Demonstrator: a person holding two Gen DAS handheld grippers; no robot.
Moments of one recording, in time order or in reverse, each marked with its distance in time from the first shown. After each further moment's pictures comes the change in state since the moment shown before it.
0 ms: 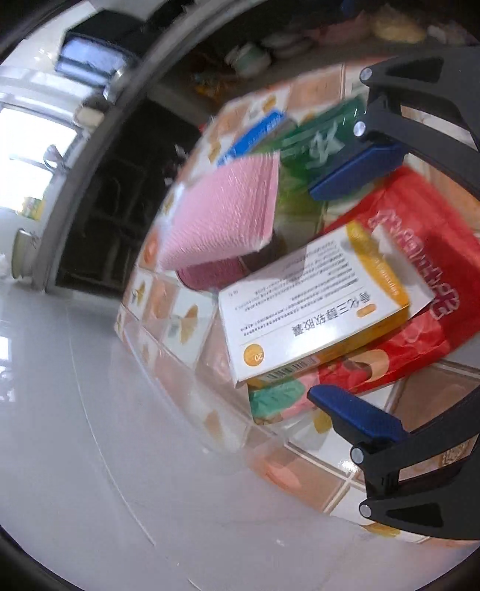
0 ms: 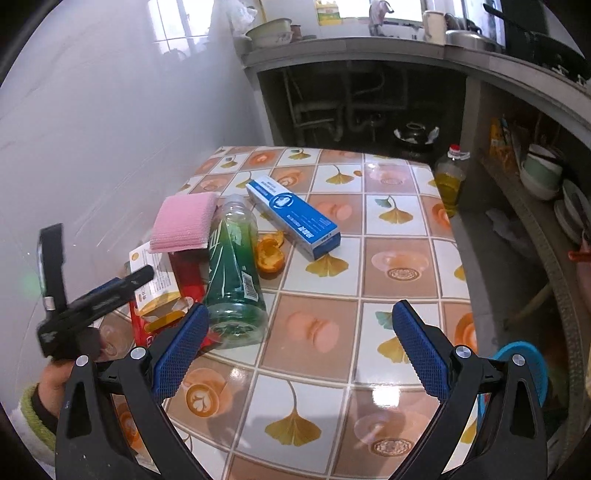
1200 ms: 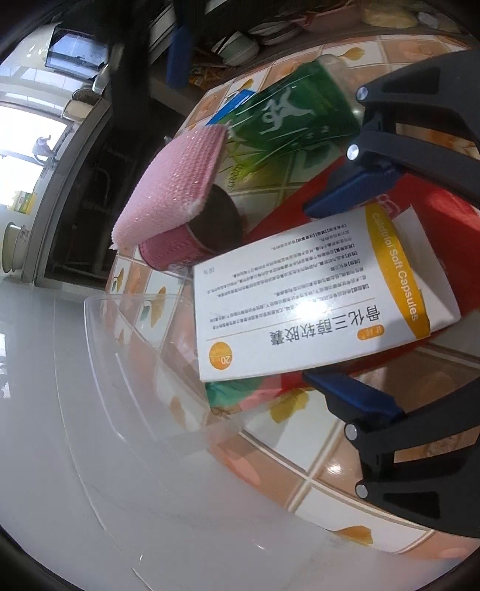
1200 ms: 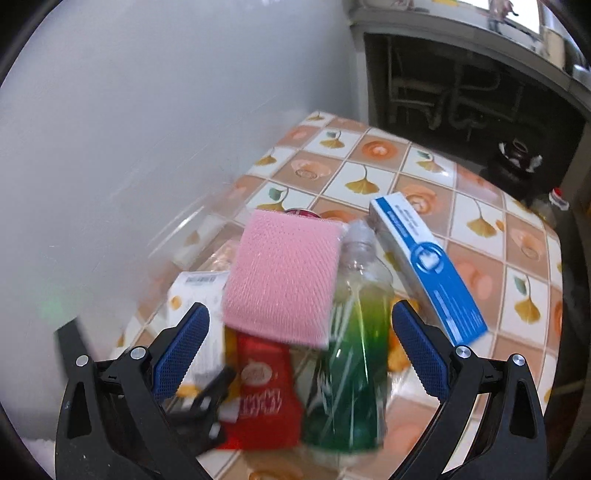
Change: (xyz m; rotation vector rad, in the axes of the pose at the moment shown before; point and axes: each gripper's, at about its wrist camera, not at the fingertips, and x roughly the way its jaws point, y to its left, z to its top) left arm 0.011 0.019 -0.031 0.008 0.021 0.001; right arm 0.128 0.128 0.096 -0.266 0.212 0.178
